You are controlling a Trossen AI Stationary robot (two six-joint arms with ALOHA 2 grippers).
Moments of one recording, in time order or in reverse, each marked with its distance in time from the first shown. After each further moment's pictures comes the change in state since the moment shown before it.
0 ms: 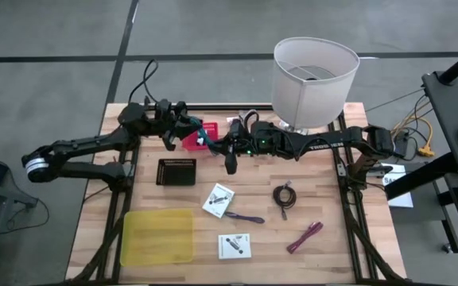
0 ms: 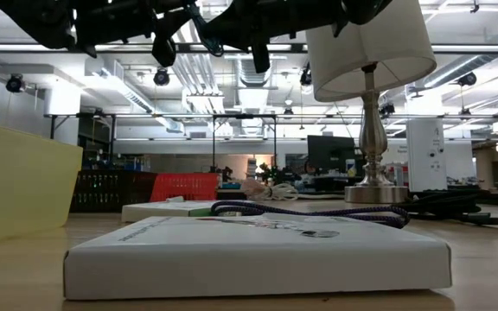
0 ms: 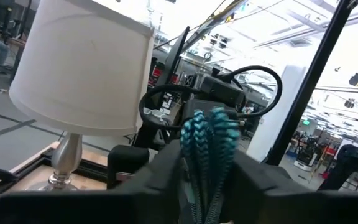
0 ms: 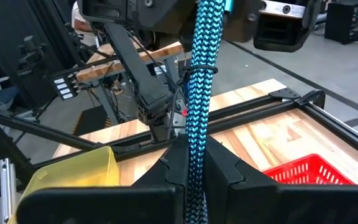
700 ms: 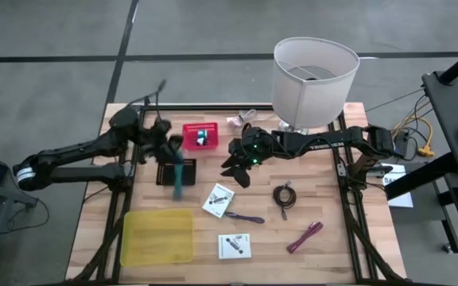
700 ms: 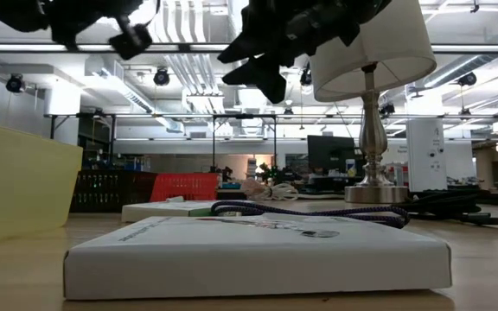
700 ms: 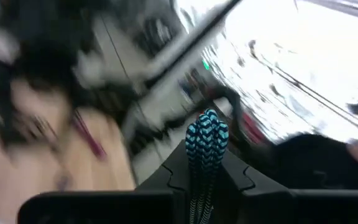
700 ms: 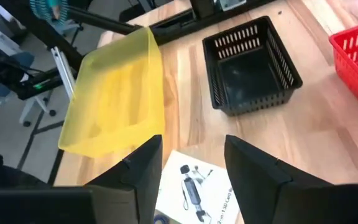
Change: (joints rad) left arm -0.063 -0.212 -0.019 -0.362 0.473 -0.389; right arm 0.001 -0.005 0.001 -0.405 -0.308 0.055
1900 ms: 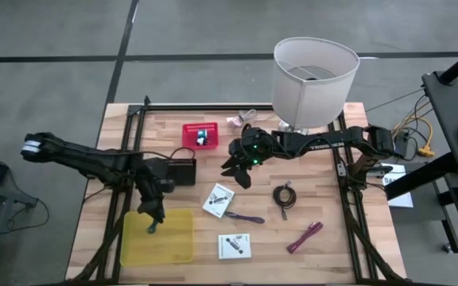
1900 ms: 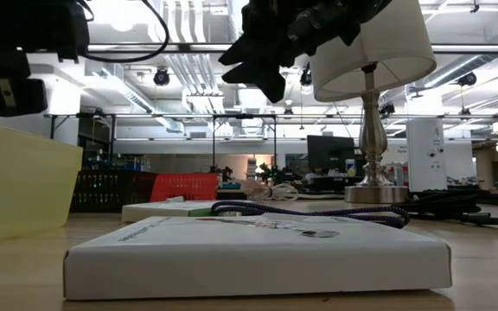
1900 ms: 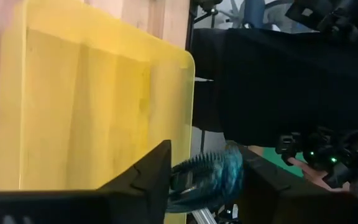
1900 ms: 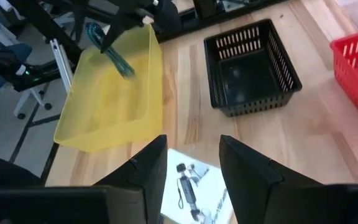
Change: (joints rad) left arm -0.592 0.068 -0.015 -0.857 -0.235 0.154; right arm 0.000 0.000 -0.001 -0.006 0.002 -0.049
